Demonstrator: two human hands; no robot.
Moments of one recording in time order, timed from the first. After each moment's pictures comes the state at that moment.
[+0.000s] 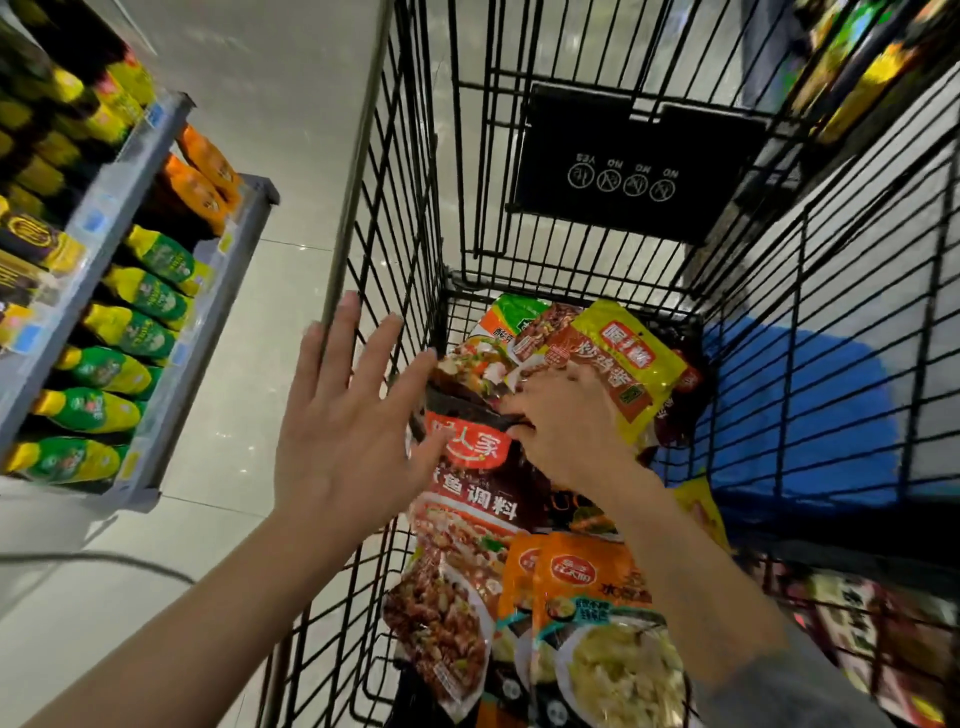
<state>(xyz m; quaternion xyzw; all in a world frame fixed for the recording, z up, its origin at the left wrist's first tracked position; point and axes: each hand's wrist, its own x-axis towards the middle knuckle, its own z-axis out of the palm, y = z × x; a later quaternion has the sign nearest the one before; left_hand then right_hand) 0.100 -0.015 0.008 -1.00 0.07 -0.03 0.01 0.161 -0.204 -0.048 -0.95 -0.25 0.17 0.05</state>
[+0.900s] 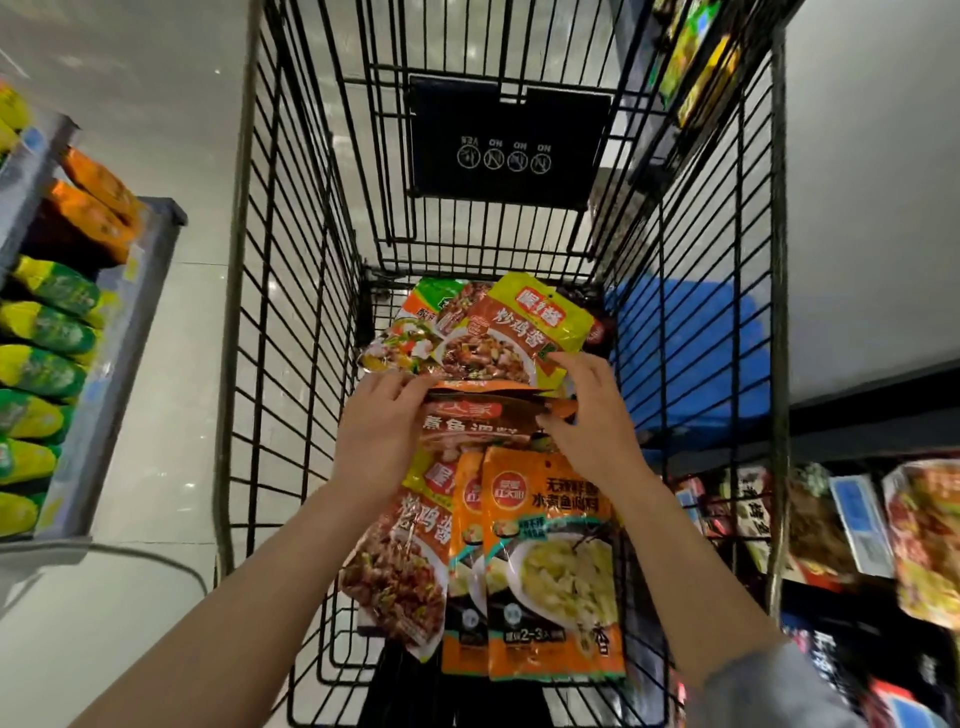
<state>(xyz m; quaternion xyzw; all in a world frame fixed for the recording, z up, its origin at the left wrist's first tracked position) 0.080 -0.074 -0.075 -0.98 0.12 0.00 -0.18 0.076 -0.300 -0.045 -0.93 0.05 0.11 0.34</state>
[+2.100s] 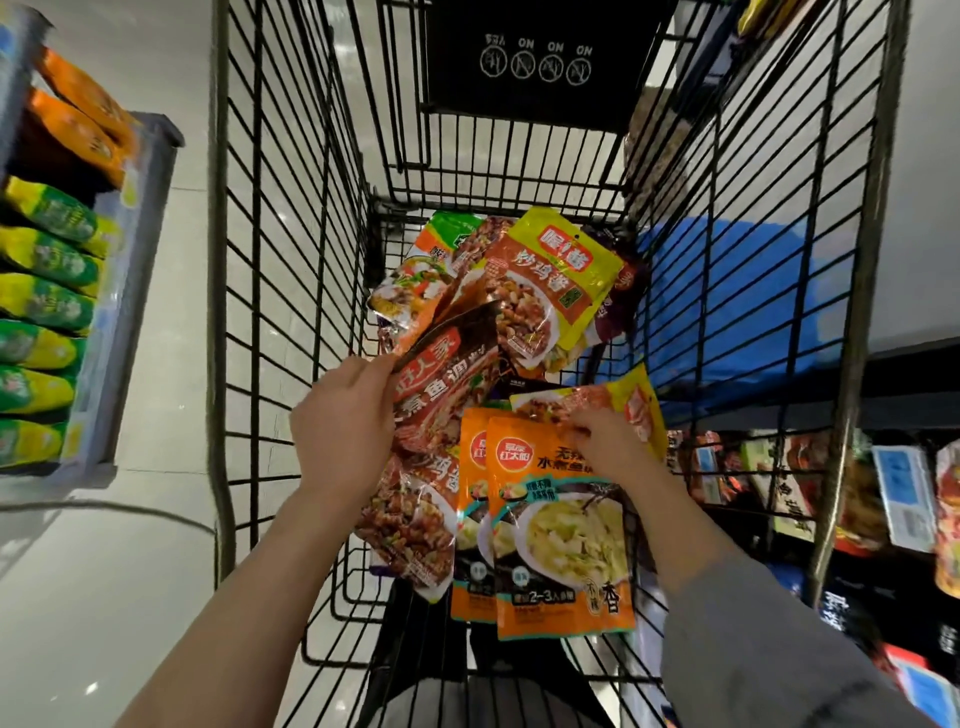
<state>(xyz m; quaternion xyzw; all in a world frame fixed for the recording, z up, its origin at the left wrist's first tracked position) 0.044 -0.054 -0.063 -0.99 -0.01 -0.06 -0.15 0.046 -0.330 -0.150 -0.90 0.07 0.36 0.22</state>
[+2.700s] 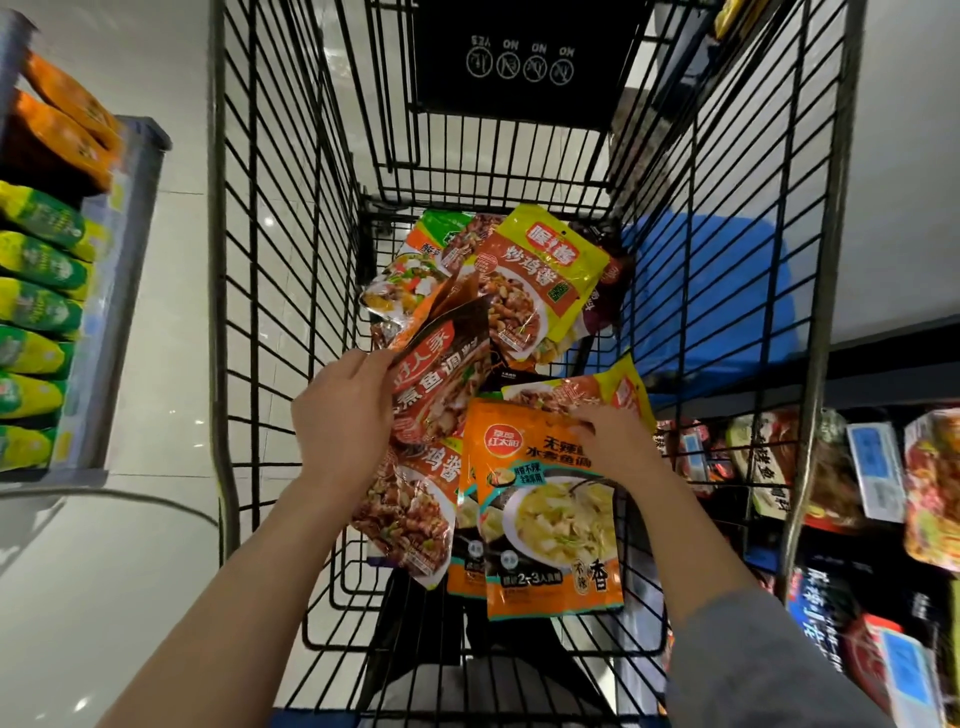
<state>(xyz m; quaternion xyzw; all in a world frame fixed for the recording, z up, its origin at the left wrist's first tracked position) 0.039 -0.055 -0.064 -0.98 0.01 -0.07 -0.18 0.027 -0.331 -0.108 -0.93 0.07 0.31 0.19</state>
